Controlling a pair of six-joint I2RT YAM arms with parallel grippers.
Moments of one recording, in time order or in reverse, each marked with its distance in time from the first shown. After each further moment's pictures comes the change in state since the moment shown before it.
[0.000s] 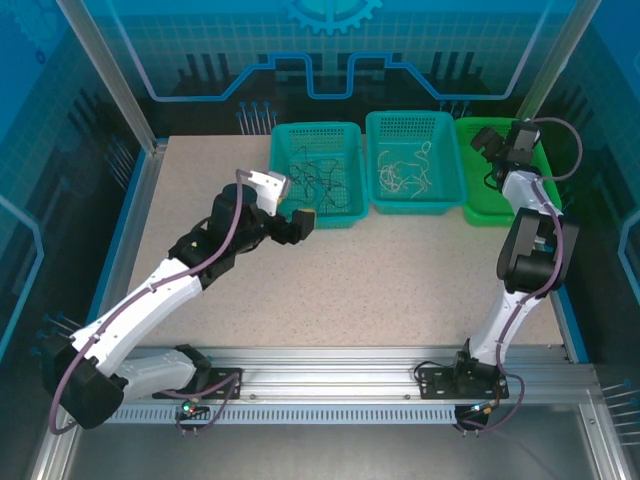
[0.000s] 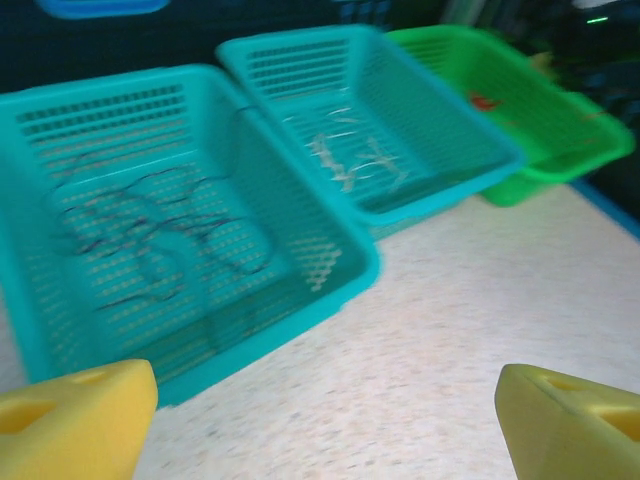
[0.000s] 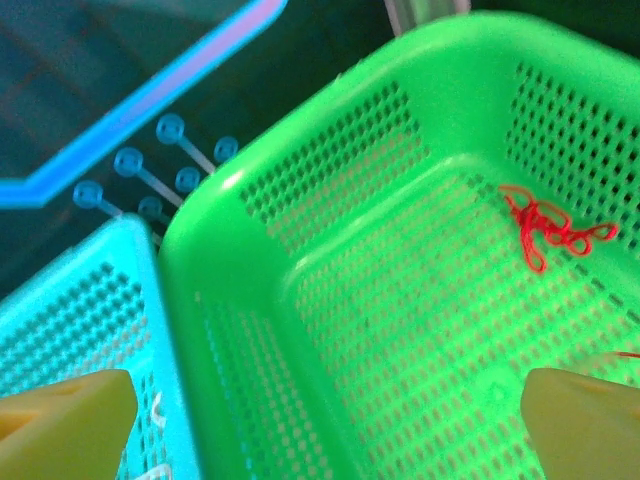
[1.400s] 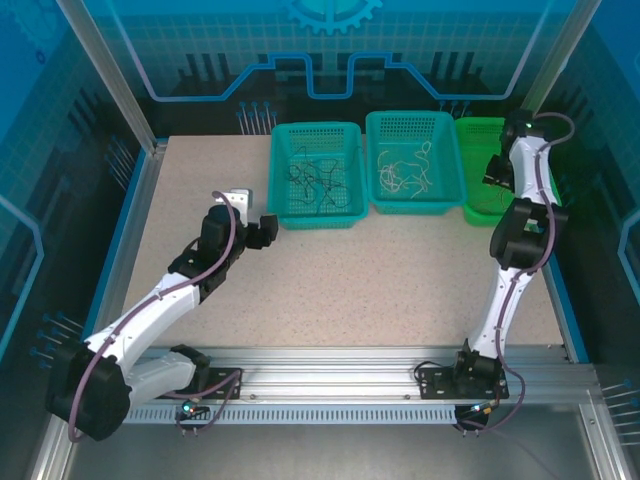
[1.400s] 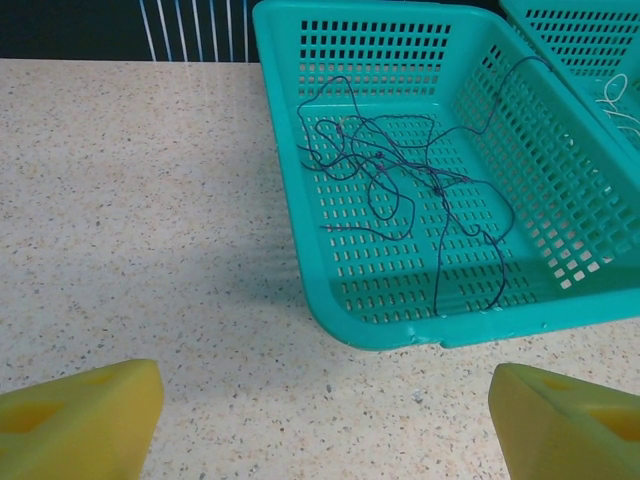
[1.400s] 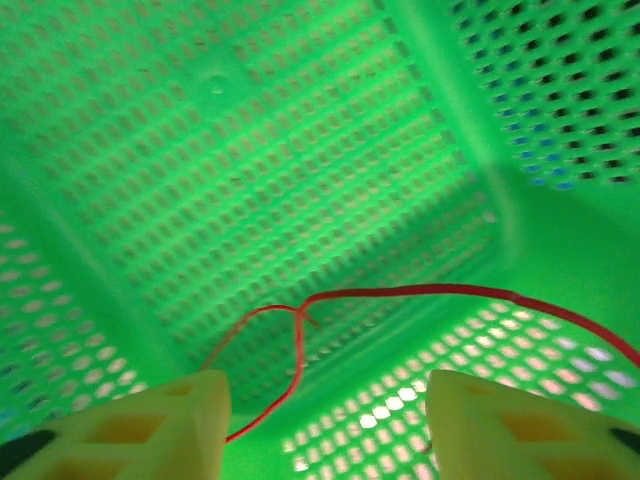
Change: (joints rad) left arm 0.182 -0.045 -0.298 0.211 -0.184 -0.060; right arm 0.007 0.321 0.696 -1.157 0.293 -0.199
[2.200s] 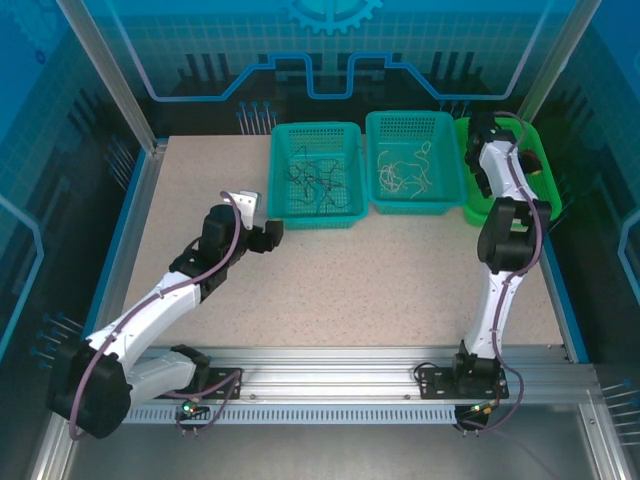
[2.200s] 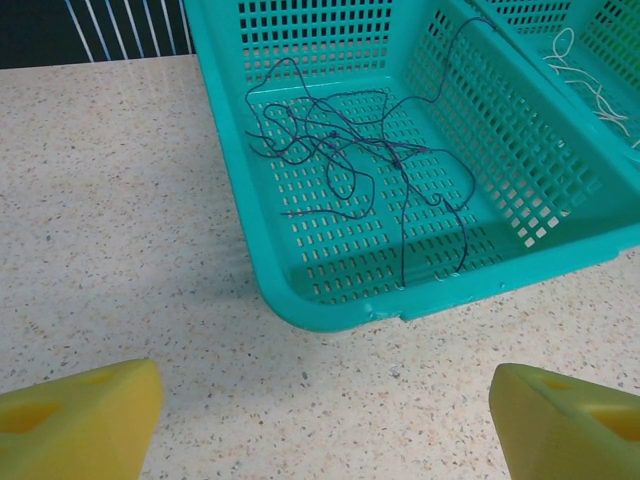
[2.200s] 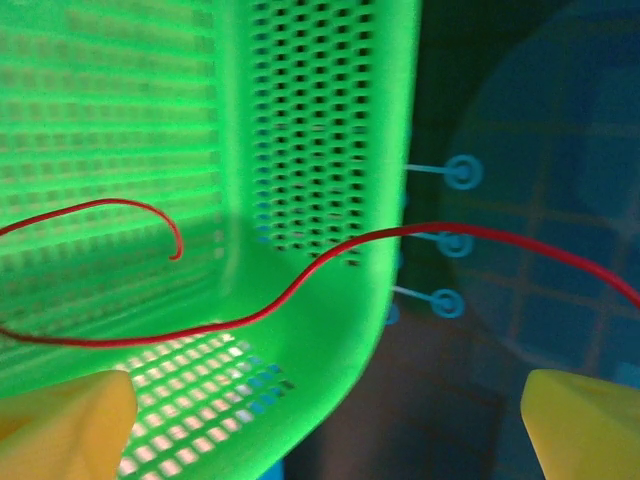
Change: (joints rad) left arm 0.000 0.011 0.006 -0.007 0.101 0.090; right arm 0.130 -0.079 -0.196 0.195 0.617 -0.574
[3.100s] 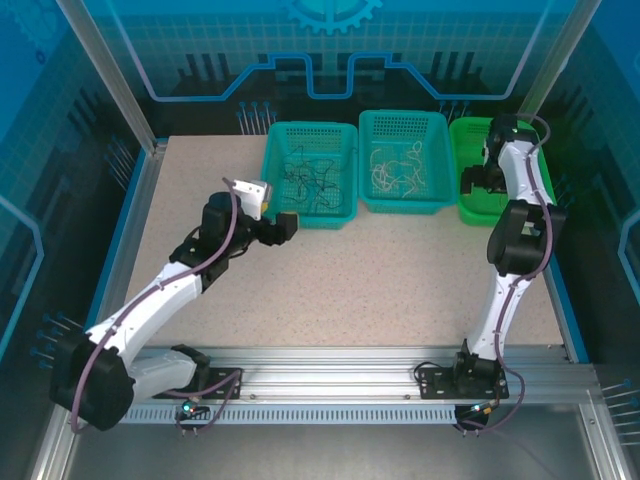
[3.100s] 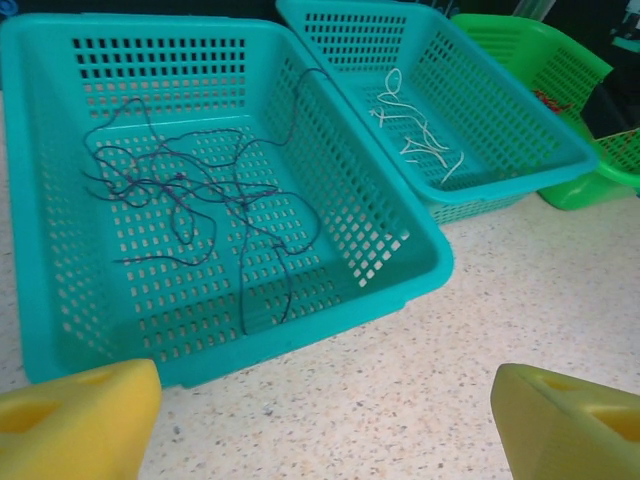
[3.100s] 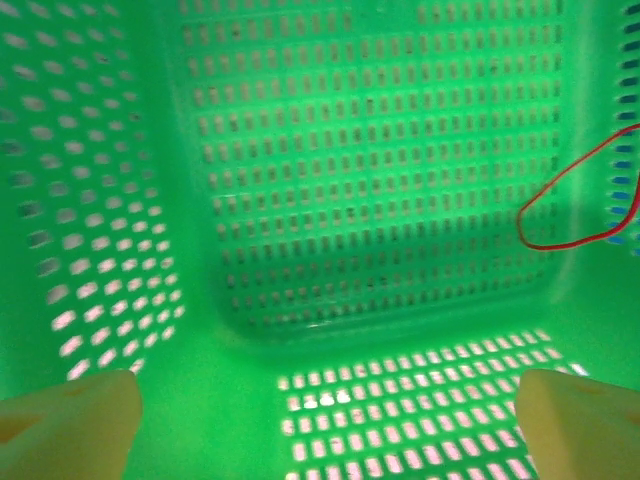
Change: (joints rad) left arm -0.007 0.058 0.110 0.016 0.253 -0.046; right arm -0.082 -0.040 -0.010 -0.114 -0.761 0.289
